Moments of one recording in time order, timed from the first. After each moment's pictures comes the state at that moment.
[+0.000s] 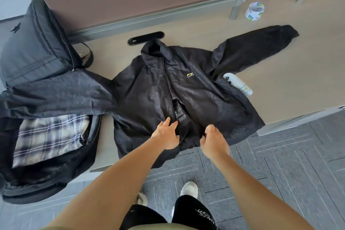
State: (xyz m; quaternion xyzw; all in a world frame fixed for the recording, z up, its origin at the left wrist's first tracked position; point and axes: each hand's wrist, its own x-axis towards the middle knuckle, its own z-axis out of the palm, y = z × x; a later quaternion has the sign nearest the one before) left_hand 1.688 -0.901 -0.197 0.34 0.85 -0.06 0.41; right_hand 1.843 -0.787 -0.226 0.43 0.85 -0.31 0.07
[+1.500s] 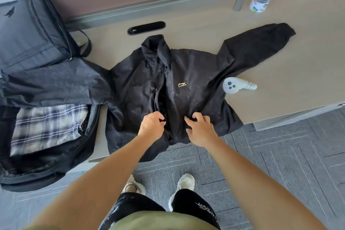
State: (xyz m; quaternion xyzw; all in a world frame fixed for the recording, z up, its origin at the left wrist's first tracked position) left_hand 1.675 -0.936 -0.192 0.21 0.92 0.18 0.27; right_hand 1.809 -0.788 -0.223 0.24 0.92 -0.23 0.21
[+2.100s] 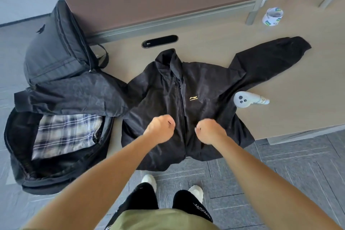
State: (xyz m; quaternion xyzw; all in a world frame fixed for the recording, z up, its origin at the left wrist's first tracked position) left_hand 1.645 -0.926 -0.153 0.24 0.90 0.15 0.32; right_hand 1.765 -0.760 -0.199 0.28 0.89 -0.29 0.22
